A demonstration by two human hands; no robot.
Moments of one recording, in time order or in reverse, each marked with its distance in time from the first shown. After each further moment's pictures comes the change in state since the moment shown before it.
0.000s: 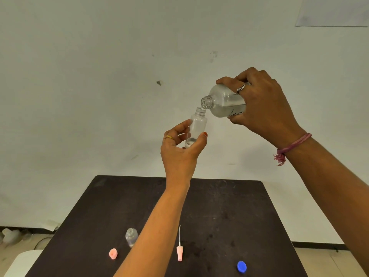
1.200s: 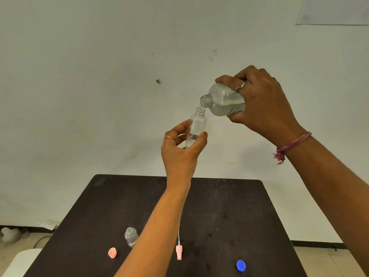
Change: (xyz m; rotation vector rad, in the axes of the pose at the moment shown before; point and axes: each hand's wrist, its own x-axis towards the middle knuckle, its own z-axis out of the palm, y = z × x) left_hand 0.000 -0.004 0.001 -0.035 0.003 -0.029; right_hand 0.002 0.001 0.001 -0.002 0.006 -0.003
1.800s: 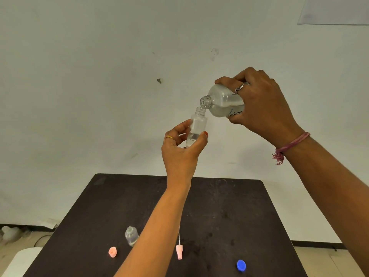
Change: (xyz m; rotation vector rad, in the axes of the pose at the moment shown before) left_hand 0.002 -0.002 -0.001 -0.006 0.003 0.000; right_hand 0.000 -0.002 0.005 -0.008 -0.014 -0.012
